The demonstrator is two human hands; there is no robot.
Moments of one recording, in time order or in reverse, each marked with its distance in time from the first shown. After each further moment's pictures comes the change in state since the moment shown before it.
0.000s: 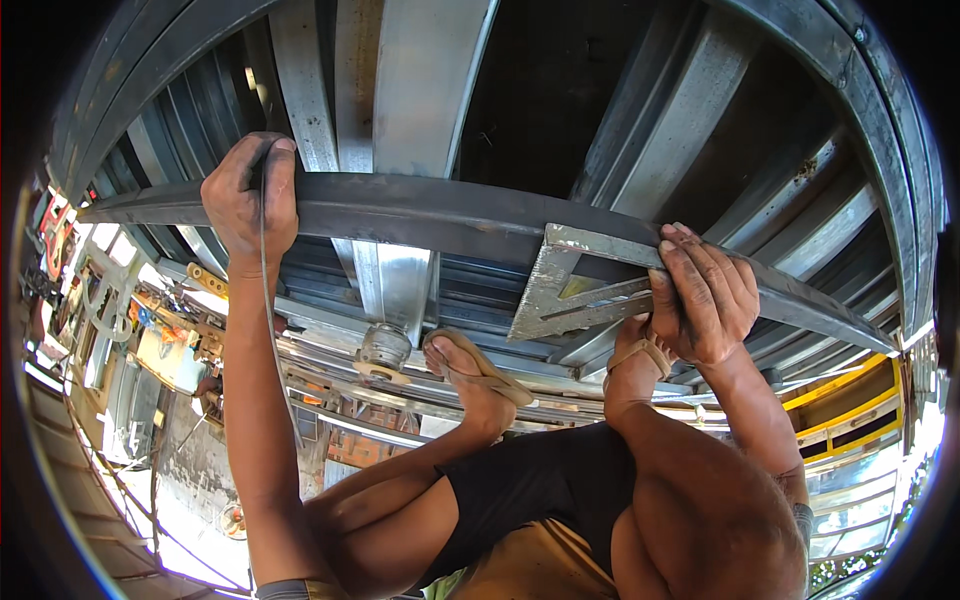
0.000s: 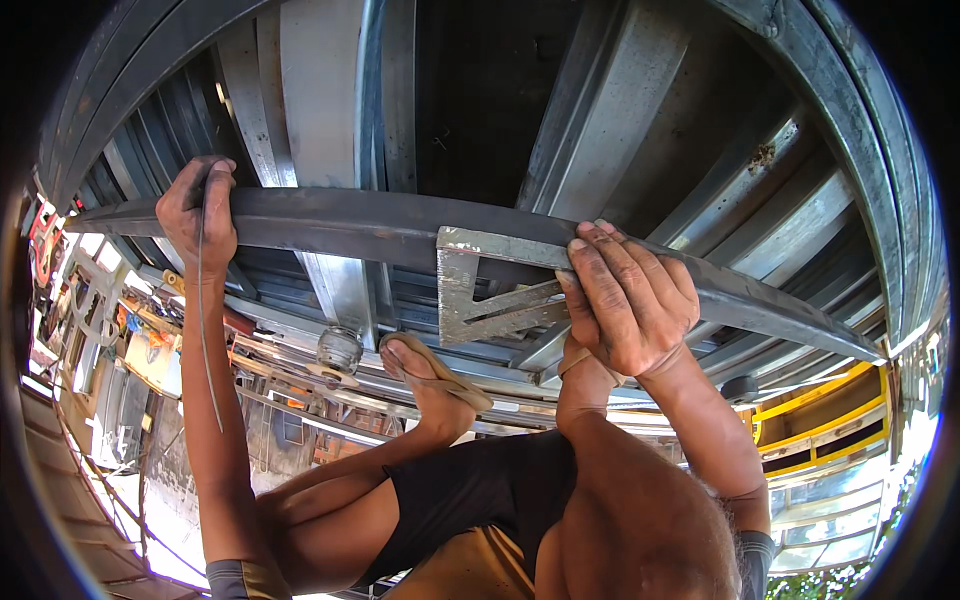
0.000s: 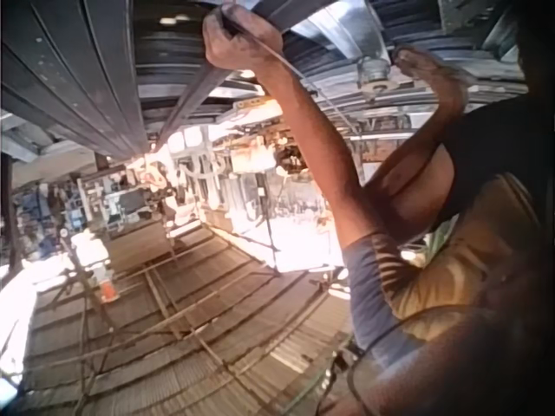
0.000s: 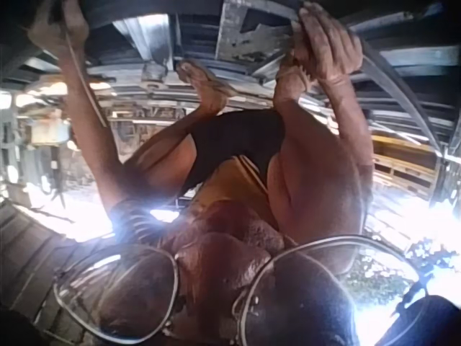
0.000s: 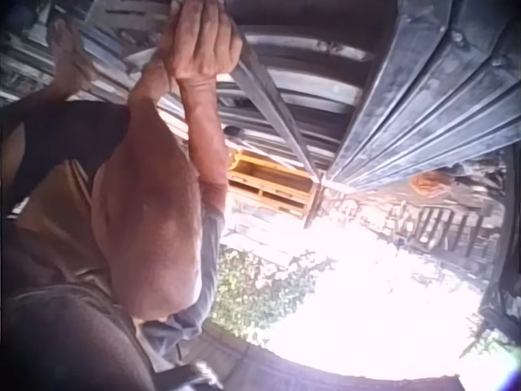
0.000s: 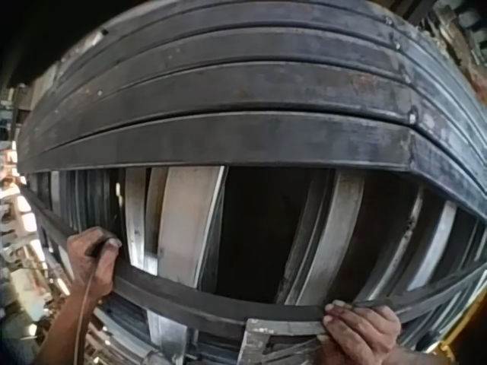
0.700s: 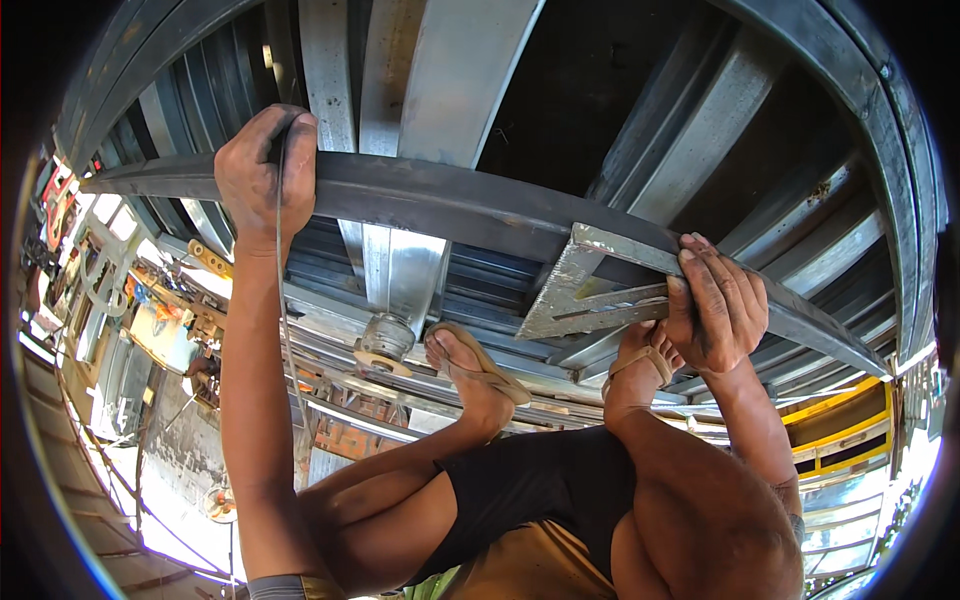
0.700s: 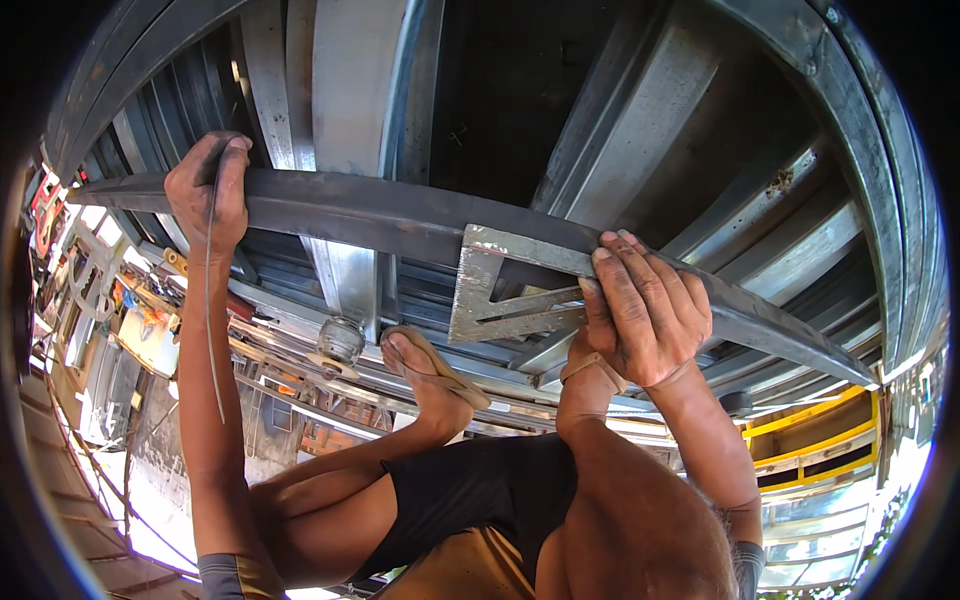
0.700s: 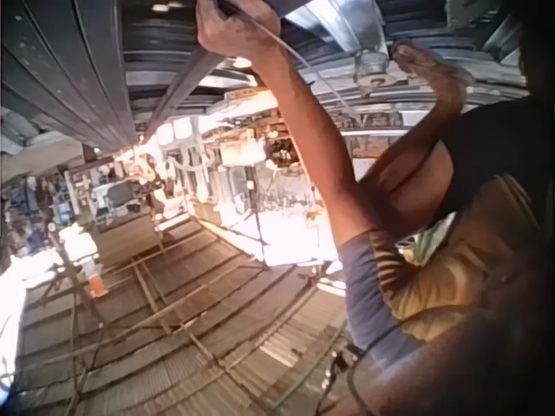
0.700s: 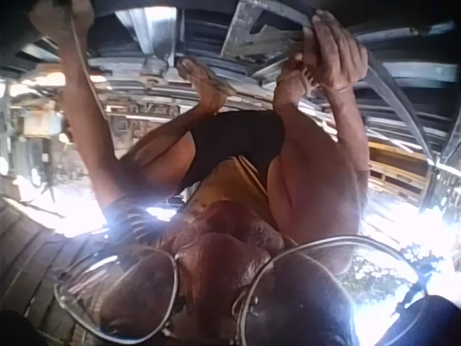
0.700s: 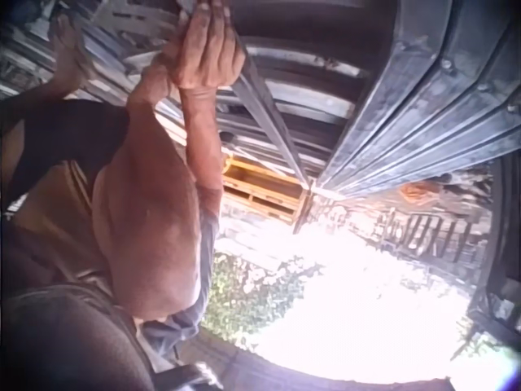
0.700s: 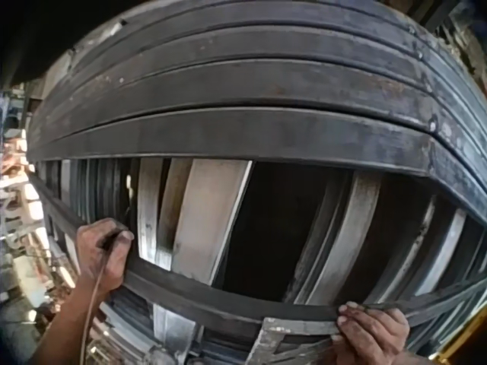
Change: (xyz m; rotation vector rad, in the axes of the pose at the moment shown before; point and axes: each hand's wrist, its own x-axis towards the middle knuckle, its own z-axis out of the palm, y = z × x) left_hand 0.000 -0.003 -0.001 0.031 -0.004 0.047; right_hand -0.001 0.000 0.000 -0.012 -0.005 -0.020
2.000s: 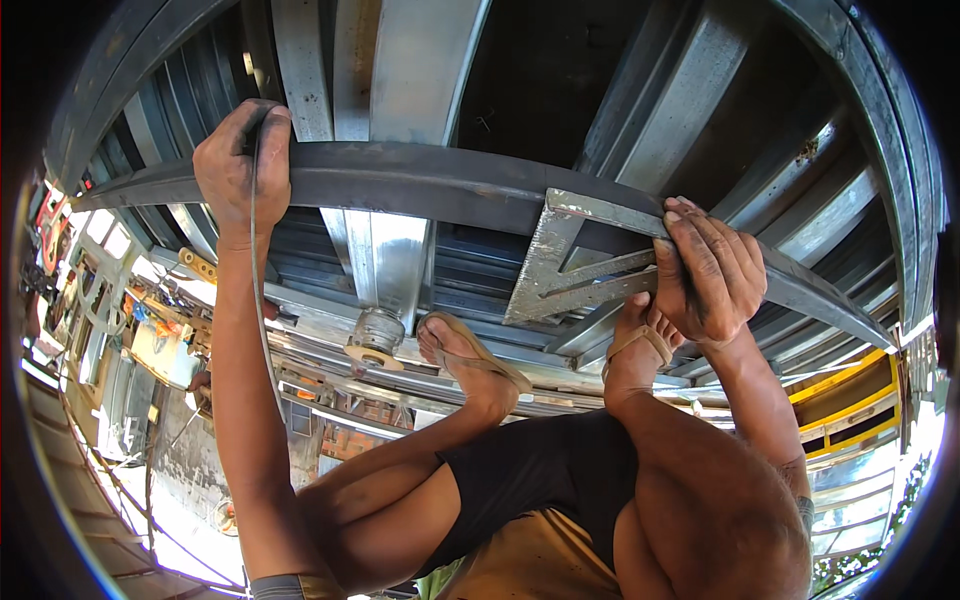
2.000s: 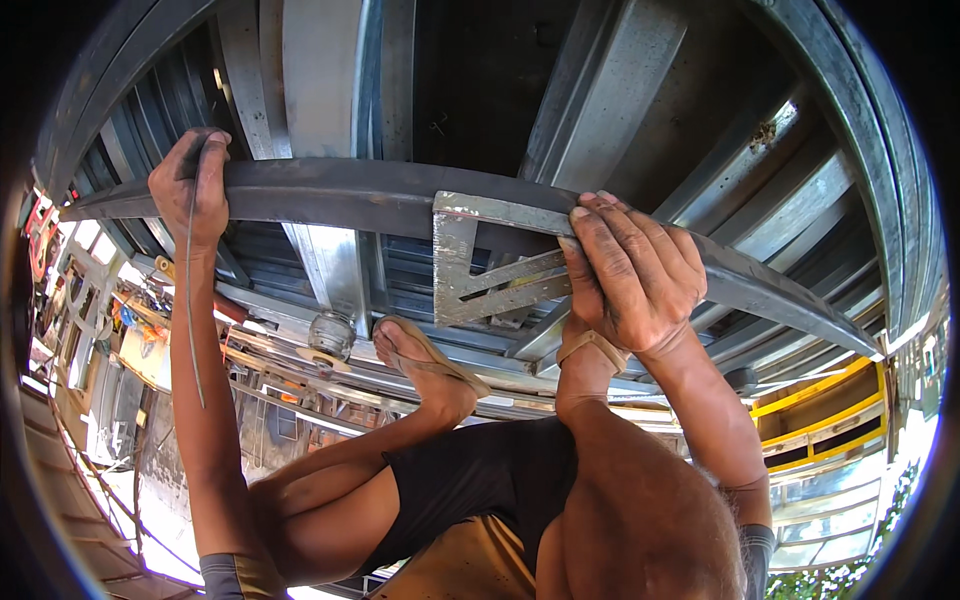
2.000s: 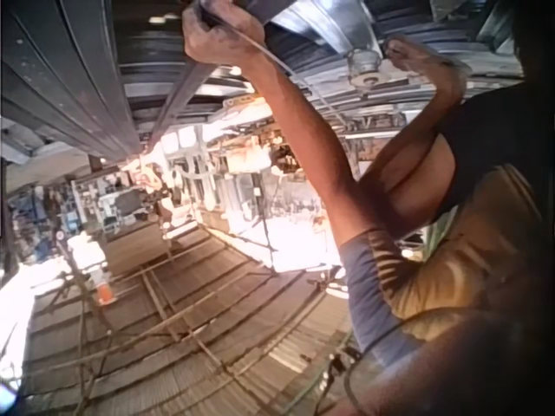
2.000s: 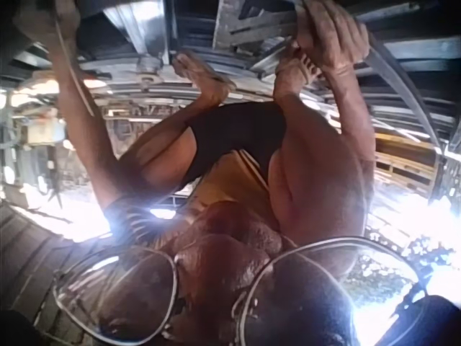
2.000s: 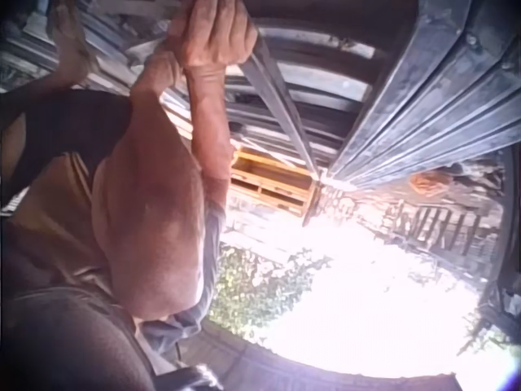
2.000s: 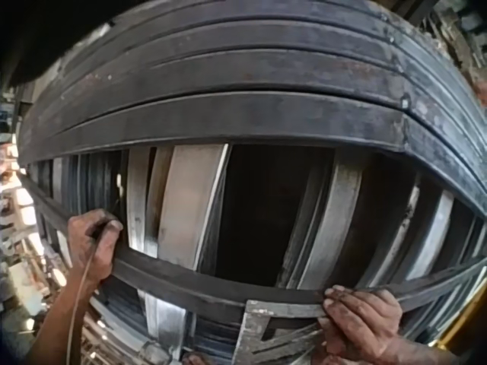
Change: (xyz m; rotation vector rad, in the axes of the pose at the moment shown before) left_hand 0.000 -0.002 0.002 -0.040 0.026 0.004; right_hand -0.002 0.000 0.004 -0.002 0.063 0.026
